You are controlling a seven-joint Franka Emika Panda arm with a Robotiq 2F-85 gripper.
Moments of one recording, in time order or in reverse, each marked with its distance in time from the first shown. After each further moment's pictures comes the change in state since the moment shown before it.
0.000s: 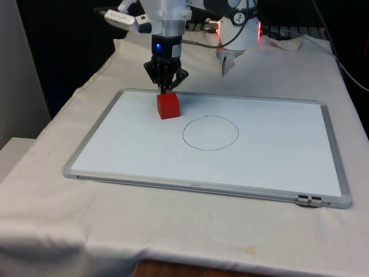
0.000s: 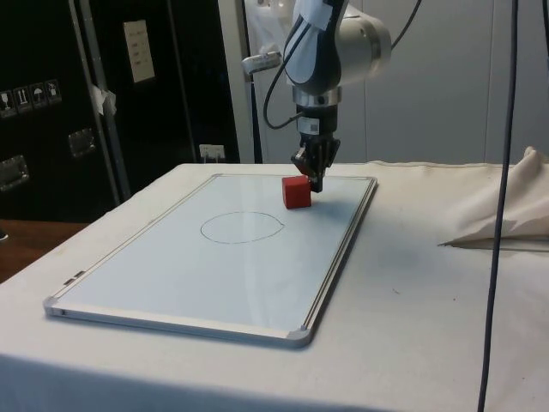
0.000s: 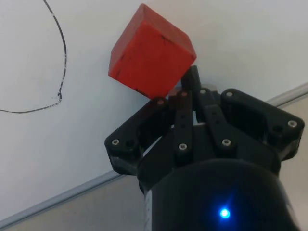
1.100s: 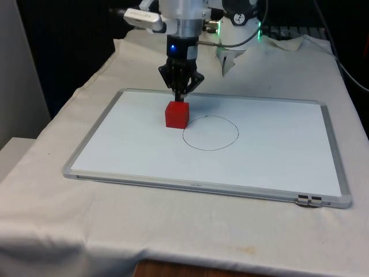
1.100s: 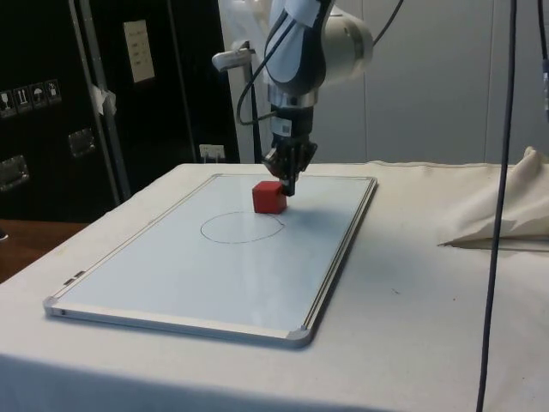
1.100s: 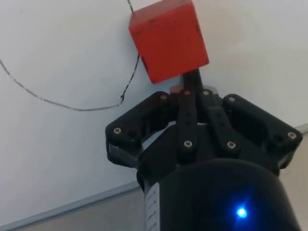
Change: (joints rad) arm 0.030 0.003 0.068 0.048 0.000 0.014 0.180
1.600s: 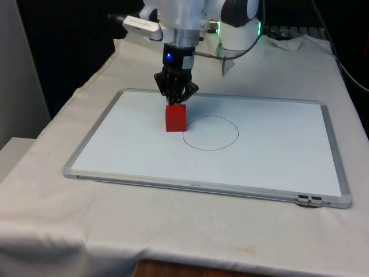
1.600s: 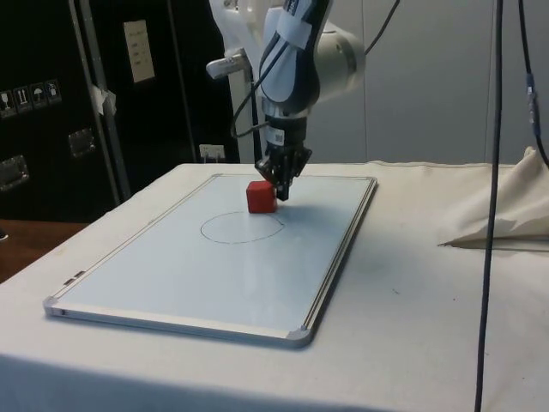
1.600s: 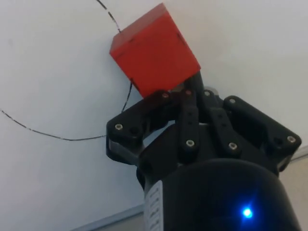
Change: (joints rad) arm 0.002 0.088 -0.001 0.051 -0.003 0.064 0.062
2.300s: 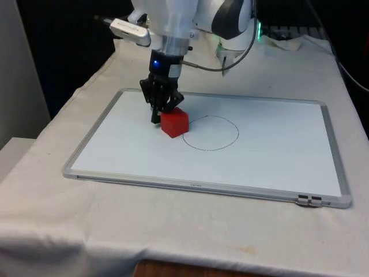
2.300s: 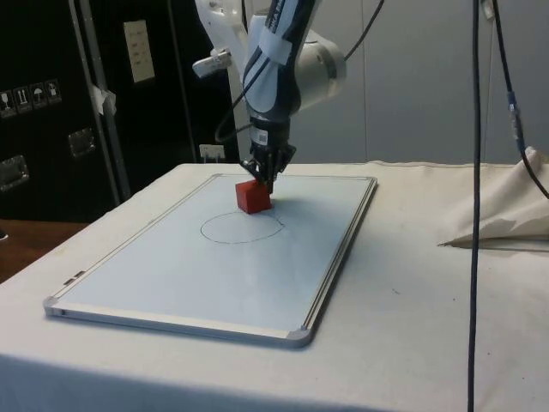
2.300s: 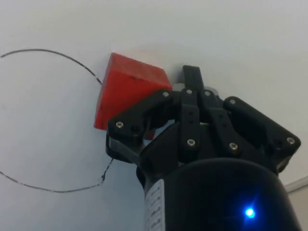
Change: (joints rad) arm 0.002 0.119 -0.039 0.142 -0.004 0.007 0.031
